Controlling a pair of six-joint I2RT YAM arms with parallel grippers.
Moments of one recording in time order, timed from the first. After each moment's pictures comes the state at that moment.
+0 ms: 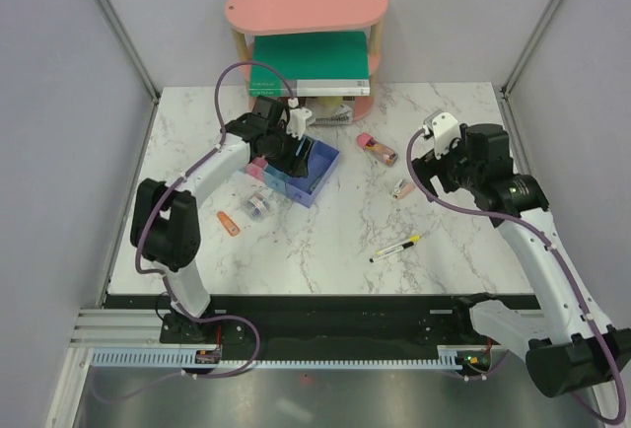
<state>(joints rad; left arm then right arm) -0.42 1.80 1.45 -0.61 0.33 0.15 0.22 1.02 1.12 -0.71 -0.11 -0.40</state>
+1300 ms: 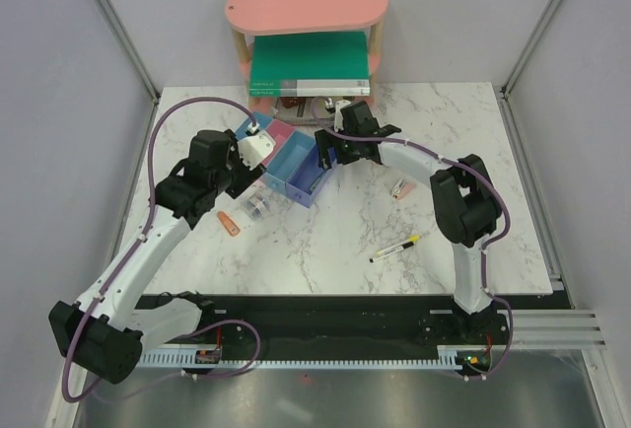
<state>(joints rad) -0.40 1.10 1.07 -0.58 -0.15 0.61 0.52 2.05 1.57 -0.30 -0.16 0.16</state>
